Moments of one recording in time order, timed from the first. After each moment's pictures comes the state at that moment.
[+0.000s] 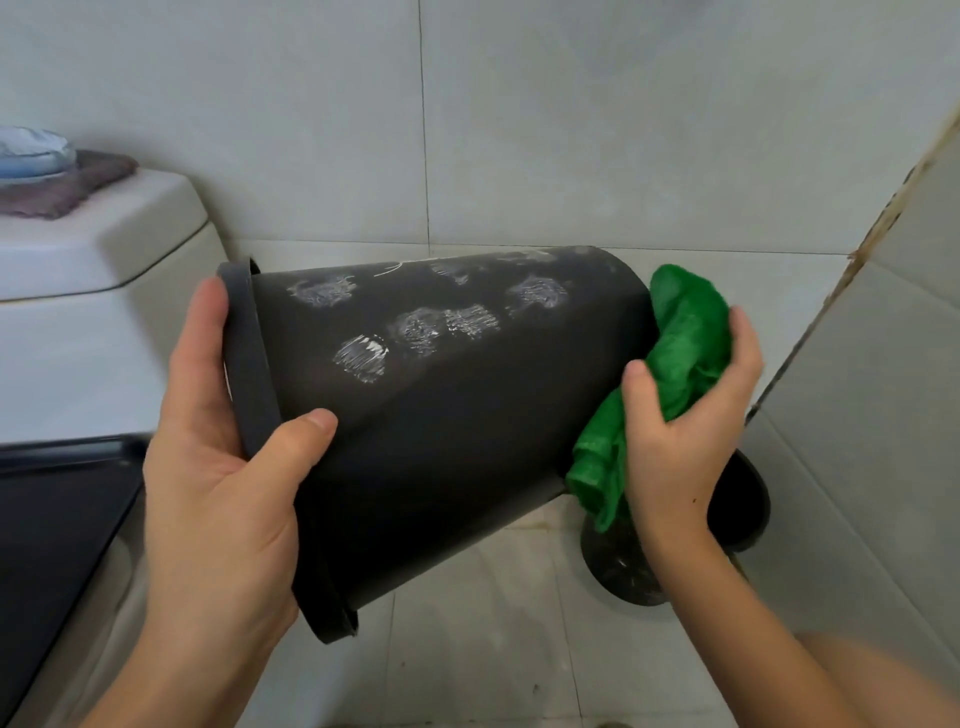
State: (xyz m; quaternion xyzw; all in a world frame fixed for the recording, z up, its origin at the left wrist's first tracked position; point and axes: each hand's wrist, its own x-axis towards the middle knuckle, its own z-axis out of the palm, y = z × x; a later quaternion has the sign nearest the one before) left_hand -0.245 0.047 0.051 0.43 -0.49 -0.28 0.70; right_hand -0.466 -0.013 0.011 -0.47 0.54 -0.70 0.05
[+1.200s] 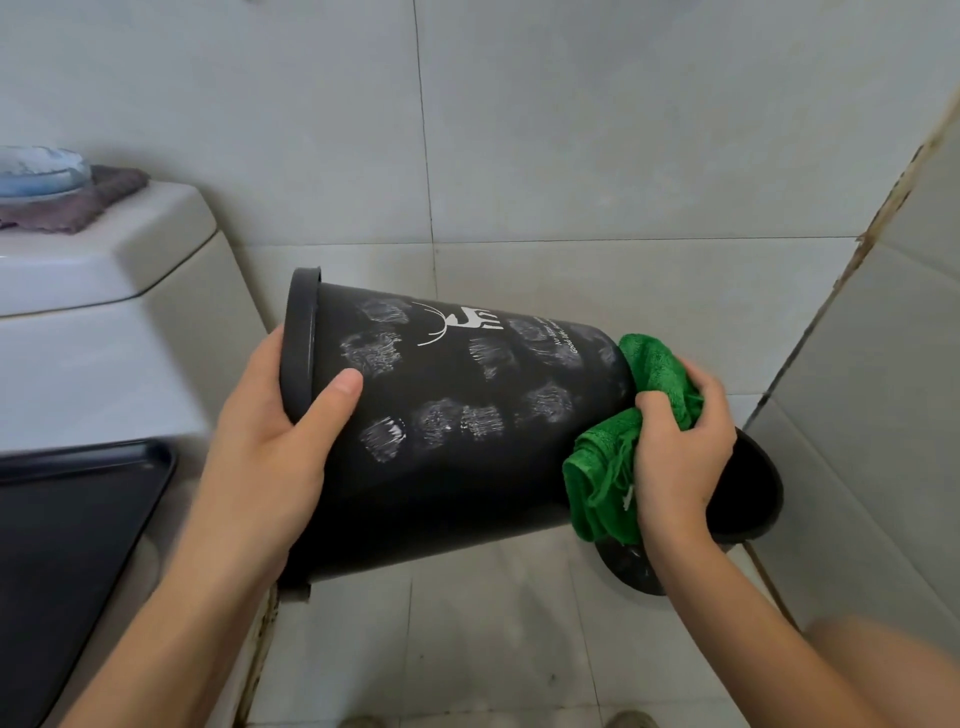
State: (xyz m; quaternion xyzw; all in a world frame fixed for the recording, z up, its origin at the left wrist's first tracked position) left_hand -0.234 0.030 0.061 0.54 -0.54 -0.30 0.58; right_hand -0.466 -0.010 -0.003 -0.32 0.61 -0.70 0.20
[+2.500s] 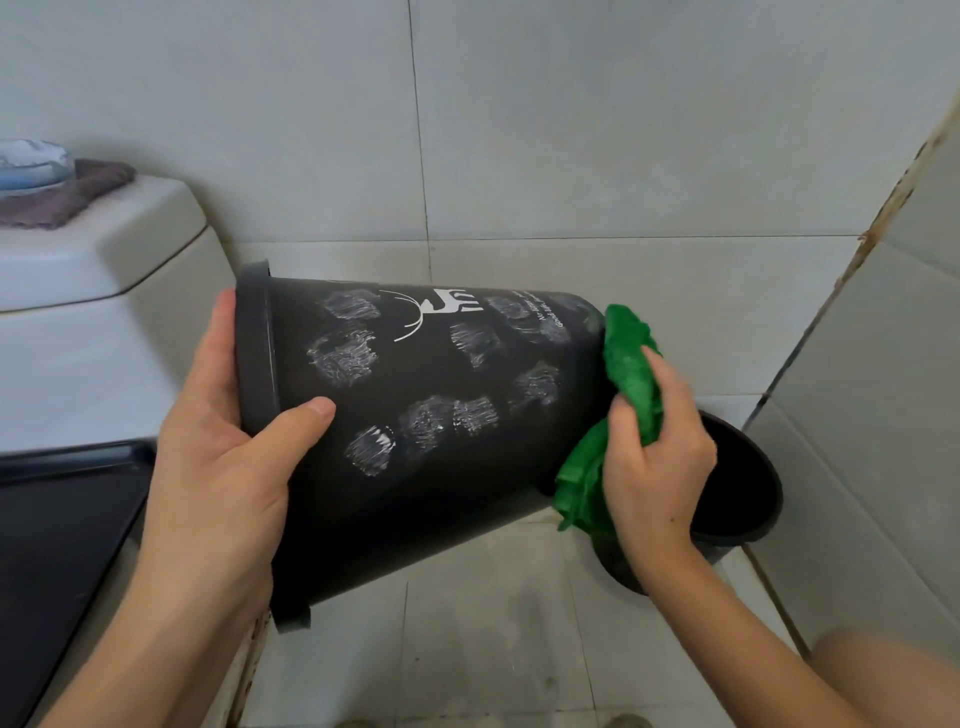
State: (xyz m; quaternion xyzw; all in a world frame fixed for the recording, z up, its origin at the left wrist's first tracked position) left_hand -0.239 0.038 0.062 0.44 -0.48 -0.36 0.67; right_hand -0.465 -0.014 -0.028 -0.51 0.57 -0.65 0.01
